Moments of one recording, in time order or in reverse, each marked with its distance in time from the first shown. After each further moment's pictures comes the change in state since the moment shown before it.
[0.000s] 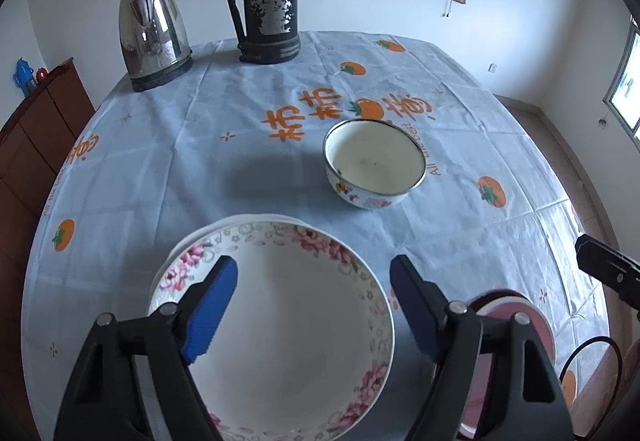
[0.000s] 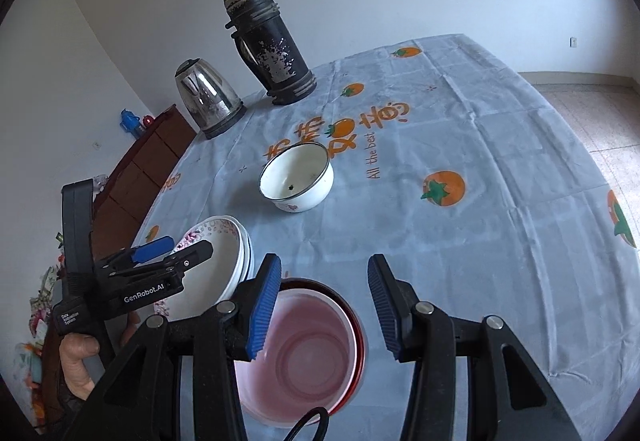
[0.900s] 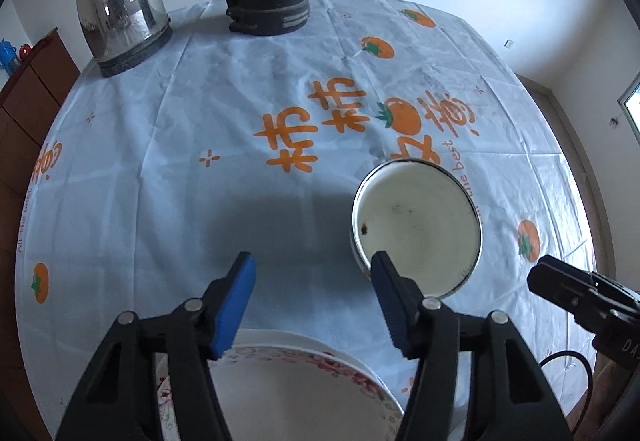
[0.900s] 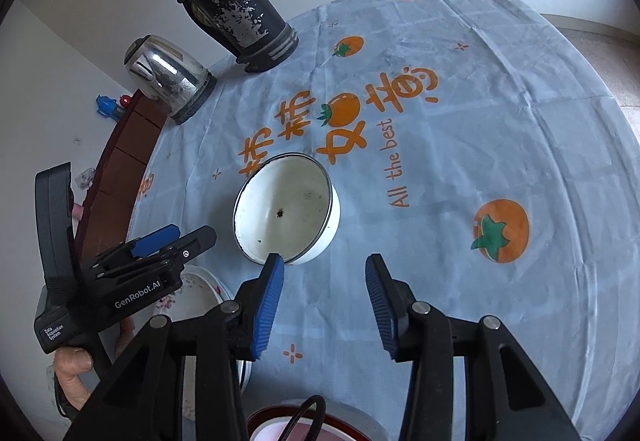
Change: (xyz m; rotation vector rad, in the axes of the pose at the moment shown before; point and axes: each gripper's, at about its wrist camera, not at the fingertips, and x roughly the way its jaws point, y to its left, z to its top) left arm 0.086 0.018 0.084 -0.036 0.199 -0.013; right arm 0.123 -0.007 0.086 0.109 0.236 -0.016
